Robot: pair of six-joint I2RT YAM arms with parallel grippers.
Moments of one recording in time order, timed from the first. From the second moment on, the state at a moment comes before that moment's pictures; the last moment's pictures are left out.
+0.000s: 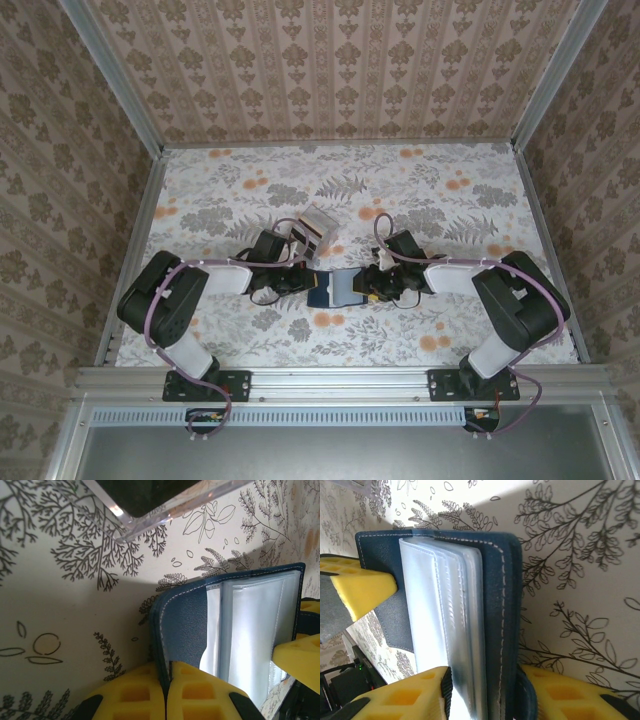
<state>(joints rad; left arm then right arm) -0.59 1.64 0.62 0.06 0.56 -0.71 0.49 1.61 0.63 -0.04 -0.58 0.75</state>
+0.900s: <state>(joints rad) -0.58 1.65 0.63 0.11 0.59 -0.74 0.56 1.65 0.68 0.02 -0.60 0.72</state>
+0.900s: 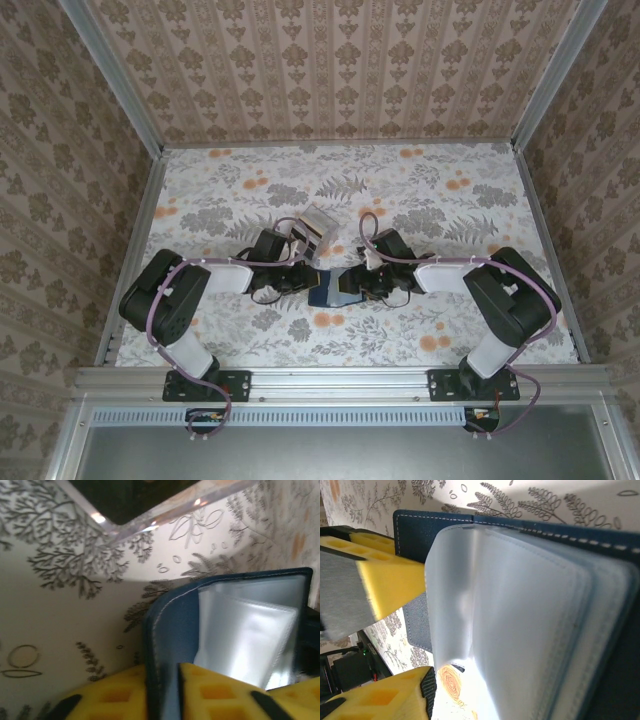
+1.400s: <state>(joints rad) -0.57 1.64 0.63 0.15 0.65 -0.78 0.60 1.65 0.71 0.02 -0.57 0.72</state>
